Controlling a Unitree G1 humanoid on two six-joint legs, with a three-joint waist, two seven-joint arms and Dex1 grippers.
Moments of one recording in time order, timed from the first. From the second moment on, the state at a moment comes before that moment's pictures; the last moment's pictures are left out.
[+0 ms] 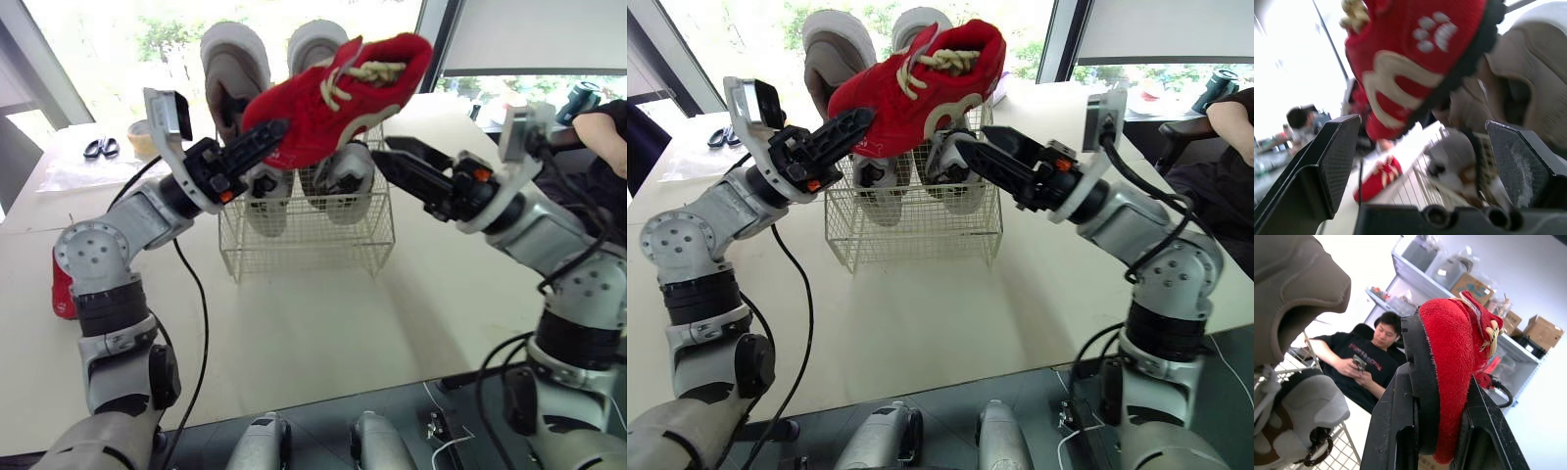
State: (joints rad) left arm -0.81 0.37 0.40 -0.02 -1.39 1.08 -0.45; right arm -0.72 -0.37 -0.33 -0.32 1.20 0.94 0.39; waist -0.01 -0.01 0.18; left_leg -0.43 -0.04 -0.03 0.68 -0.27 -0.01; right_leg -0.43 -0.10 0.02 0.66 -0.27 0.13
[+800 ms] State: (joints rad) left arm -0.78 0.40 0.34 -0.06 -1.35 0.99 -0.49; right arm -0.79 -0.35 -0.26 -0.31 1.24 0.85 0.27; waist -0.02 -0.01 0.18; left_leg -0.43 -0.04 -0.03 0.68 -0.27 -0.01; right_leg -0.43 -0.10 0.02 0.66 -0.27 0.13
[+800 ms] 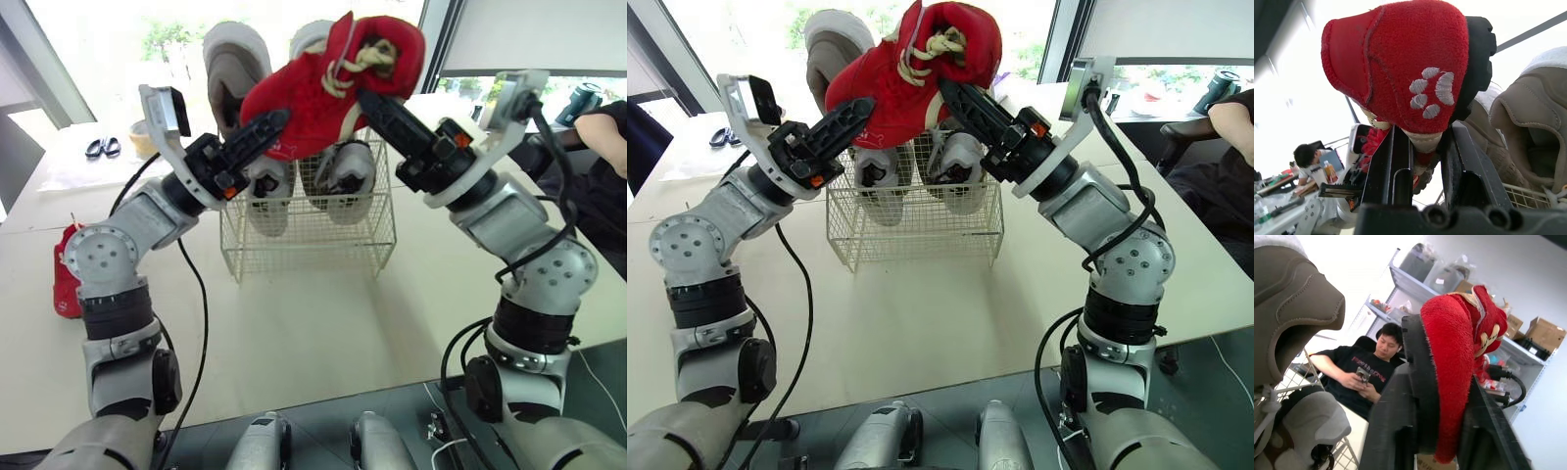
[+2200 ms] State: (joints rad) left arm -0.74 0.59 0.33 -0.08 -1.22 0.99 -0.64; right arm -0.83 -0.78 0.17 0.14 0.32 0.25 1.26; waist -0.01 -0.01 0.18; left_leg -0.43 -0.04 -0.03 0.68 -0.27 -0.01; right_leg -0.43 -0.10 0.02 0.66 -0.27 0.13
